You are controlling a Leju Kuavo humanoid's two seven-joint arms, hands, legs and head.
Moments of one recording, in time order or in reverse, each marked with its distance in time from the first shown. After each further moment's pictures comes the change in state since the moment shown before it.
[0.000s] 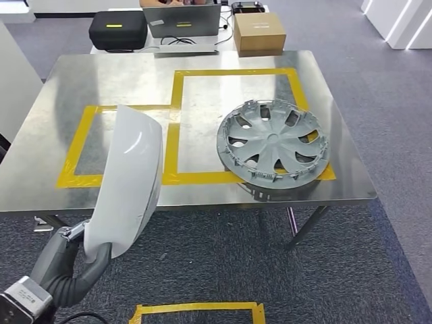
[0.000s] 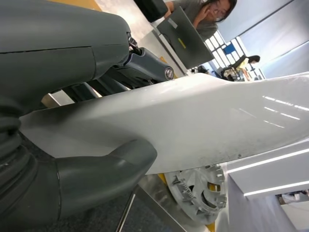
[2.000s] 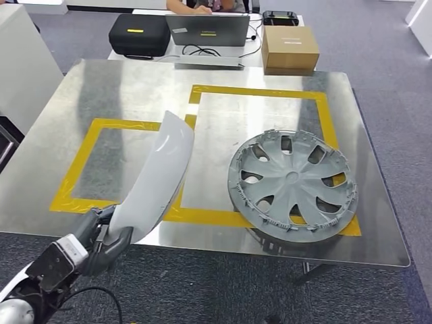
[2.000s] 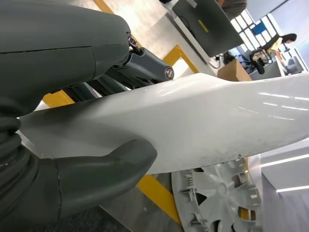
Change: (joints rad) left arm -0.207 -0.007 0.032 0.209 0.070 -0.216 0.051; right arm -0.040 -0.006 0.044 -0.048 0.027 0.030 0.014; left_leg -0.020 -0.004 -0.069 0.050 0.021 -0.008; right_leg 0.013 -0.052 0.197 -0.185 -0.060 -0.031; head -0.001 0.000
